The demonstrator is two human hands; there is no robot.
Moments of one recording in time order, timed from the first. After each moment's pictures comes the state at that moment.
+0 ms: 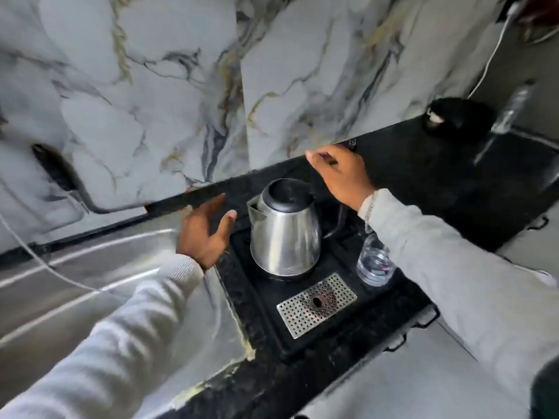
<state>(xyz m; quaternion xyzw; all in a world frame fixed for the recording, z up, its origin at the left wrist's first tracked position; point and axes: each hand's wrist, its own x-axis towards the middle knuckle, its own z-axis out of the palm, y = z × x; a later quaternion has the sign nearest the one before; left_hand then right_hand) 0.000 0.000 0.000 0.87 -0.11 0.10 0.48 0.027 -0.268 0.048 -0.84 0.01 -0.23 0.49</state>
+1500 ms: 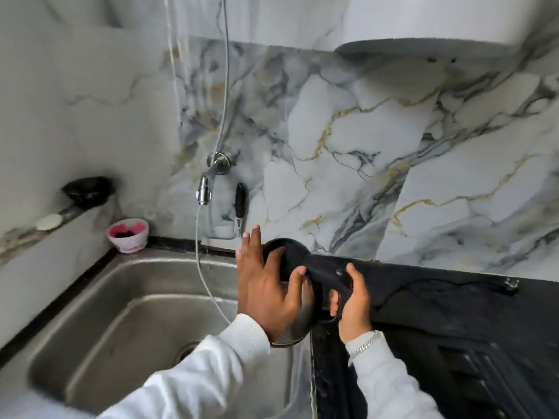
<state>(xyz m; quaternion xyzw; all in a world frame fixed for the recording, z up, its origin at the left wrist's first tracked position) -0.049 0.075 0.043 0.86 0.07 0.37 0.34 0.033 -0.060 0.001 -0.59 0.01 0.02 0.81</state>
